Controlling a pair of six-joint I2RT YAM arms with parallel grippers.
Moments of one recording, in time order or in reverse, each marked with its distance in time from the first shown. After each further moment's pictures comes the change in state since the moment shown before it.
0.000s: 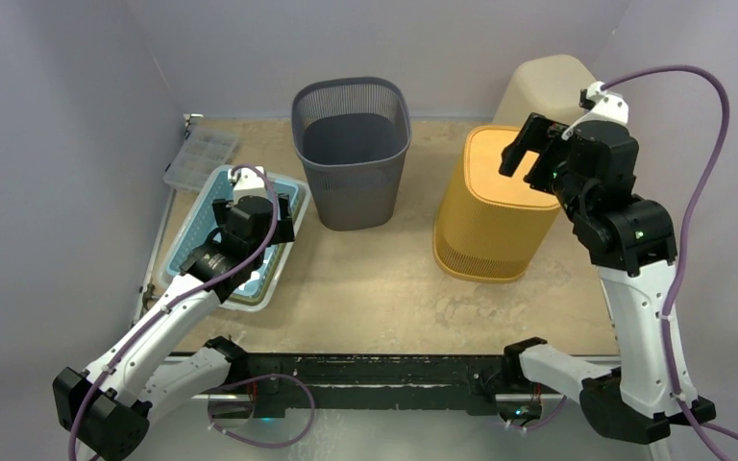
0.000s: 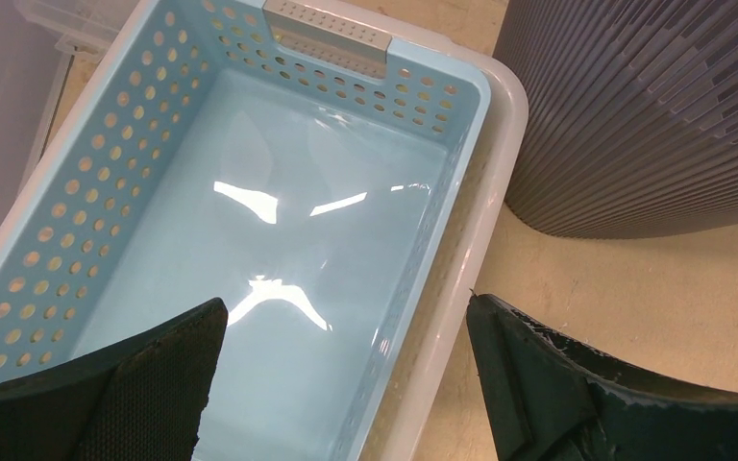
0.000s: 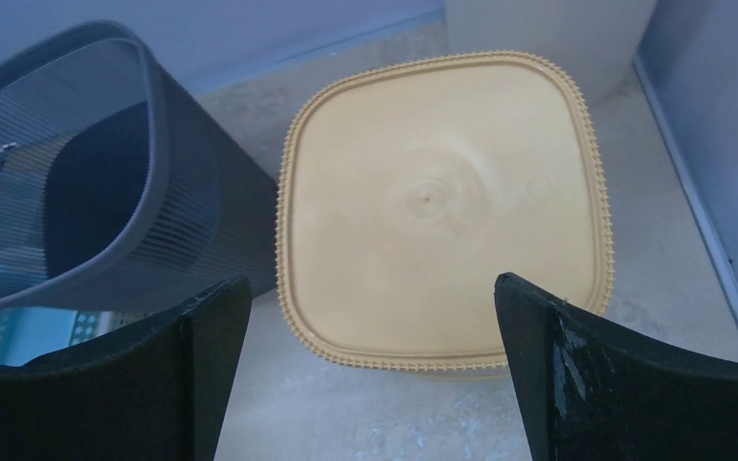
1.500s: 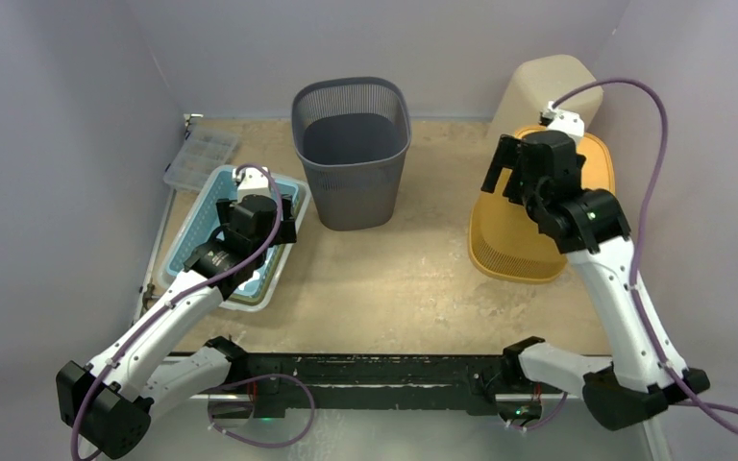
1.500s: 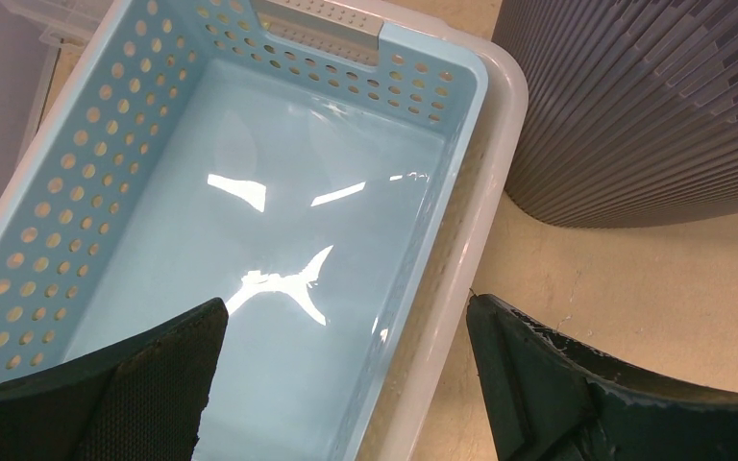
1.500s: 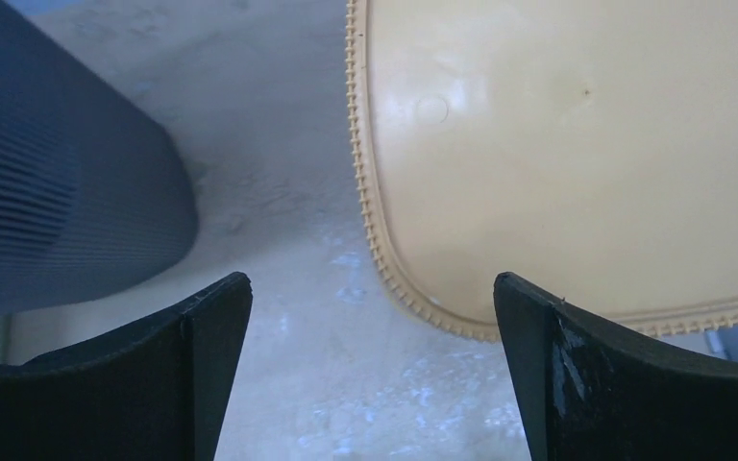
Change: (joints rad) left arm 0.000 0.027 0.000 0.000 0.016 0.004; right arm 0.074 0.058 -0.170 0.008 0.151 0.005
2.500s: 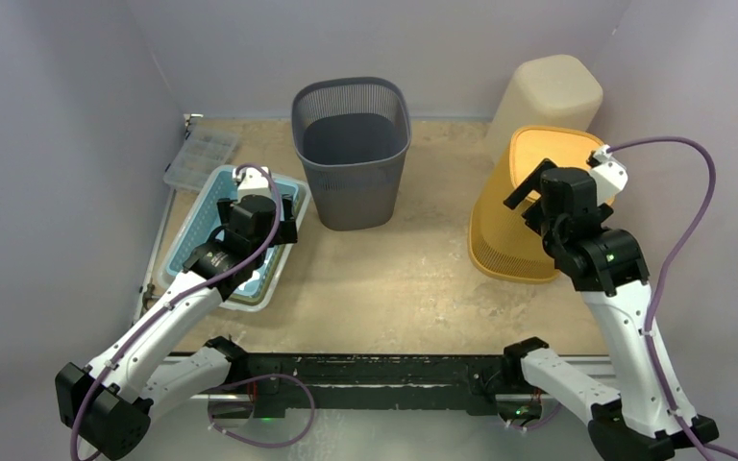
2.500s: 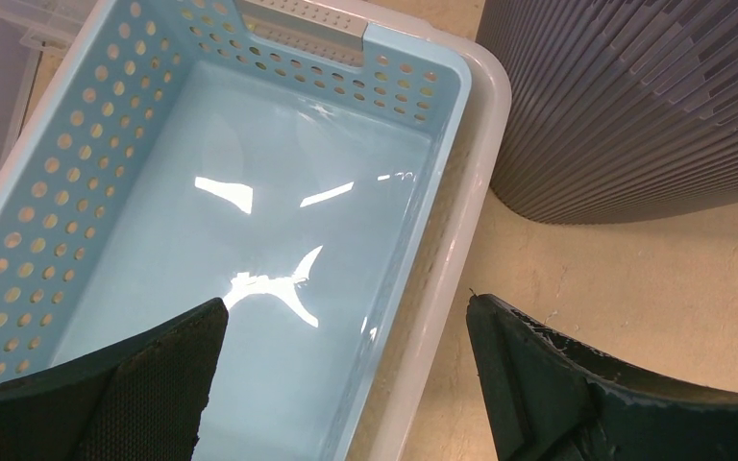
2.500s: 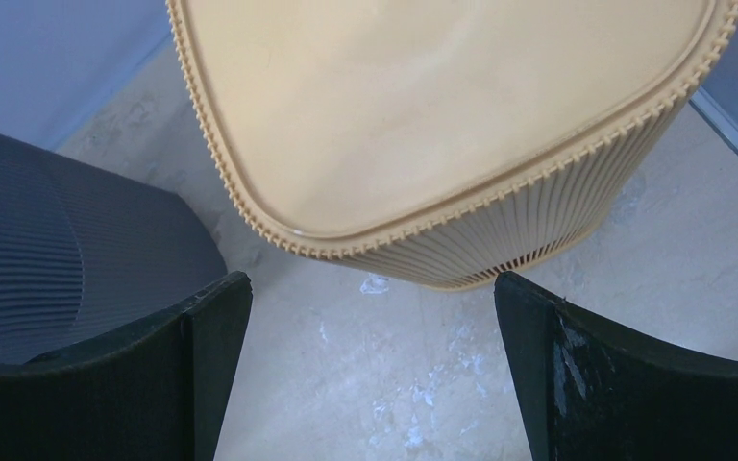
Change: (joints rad) left arm 0.000 -0.008 0.000 0.005 0.024 0.000; right arm -0.043 -0.221 -0.175 -0.068 0.061 0.369
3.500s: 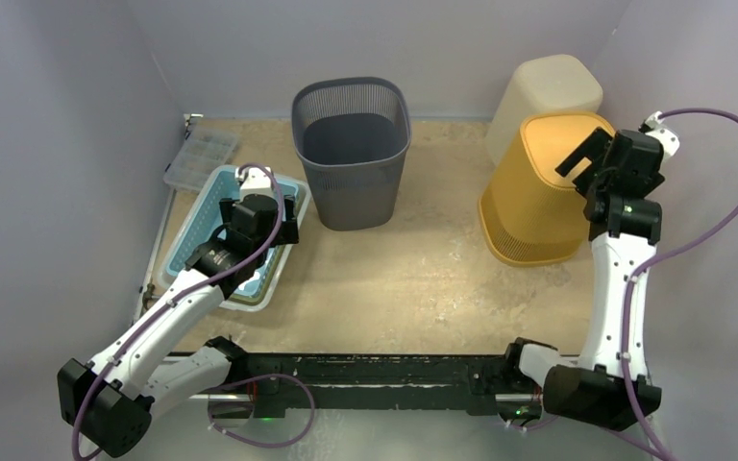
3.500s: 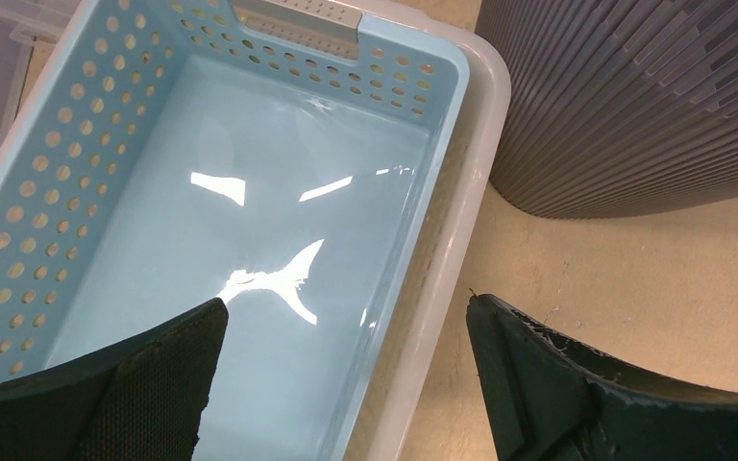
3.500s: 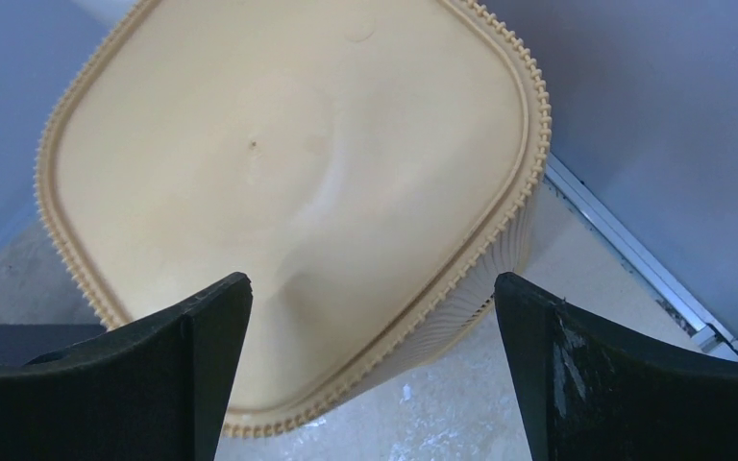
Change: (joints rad) left arm 0.000 0.015 0.000 0.001 0.009 0.000; right arm -0.592 0.196 0.018 0.316 -0.333 -0.354
